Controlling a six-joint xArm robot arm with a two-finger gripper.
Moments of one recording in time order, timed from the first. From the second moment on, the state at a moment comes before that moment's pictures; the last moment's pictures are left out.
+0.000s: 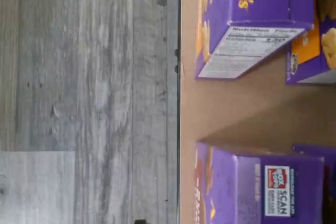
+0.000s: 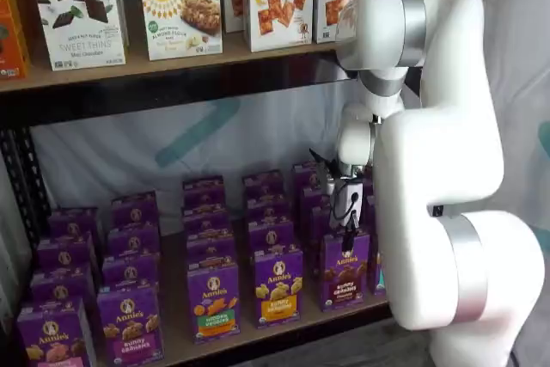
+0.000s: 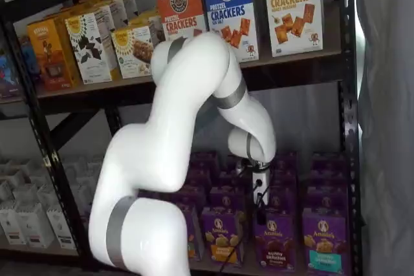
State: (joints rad) arm -0.16 0.83 -1.30 0.16 0.47 -1.86
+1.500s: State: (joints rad) arm -0.17 1.04 -1.45 -0.05 0.35 -1.69
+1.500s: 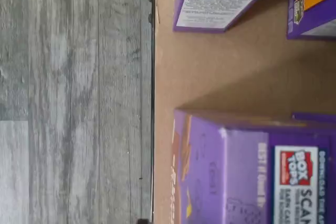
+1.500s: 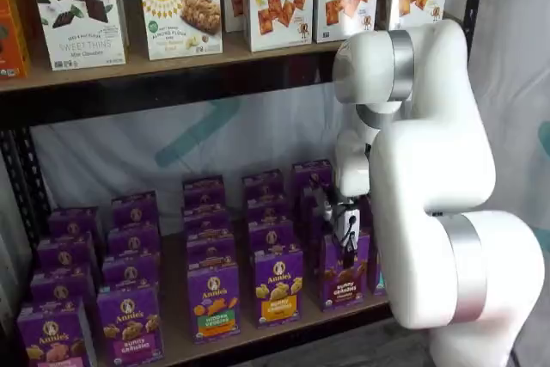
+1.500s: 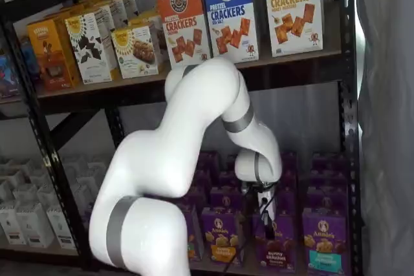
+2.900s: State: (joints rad) arm -0.17 1.02 -1.42 -0.04 0.32 -1.70
